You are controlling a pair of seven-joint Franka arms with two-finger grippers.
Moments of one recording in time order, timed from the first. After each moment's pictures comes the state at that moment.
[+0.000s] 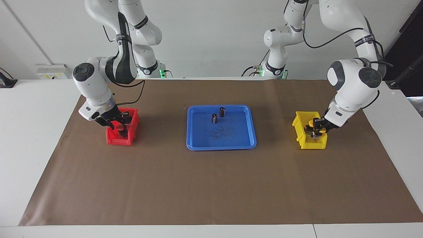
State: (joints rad) left arm 0.15 0.14 -0.17 -1.98 0.07 2.08 0.02; right arm -0.16 0.02 0.08 -2.19 -0.02 2.19 -0.20
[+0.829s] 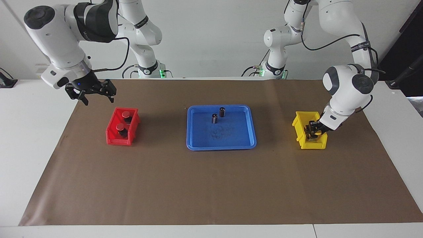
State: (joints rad) left arm 0.15 0.16 -0.18 -2.01 0.07 2.12 0.02; right arm -0.15 -0.04 0.08 -1.71 -0.02 1.62 -0.16
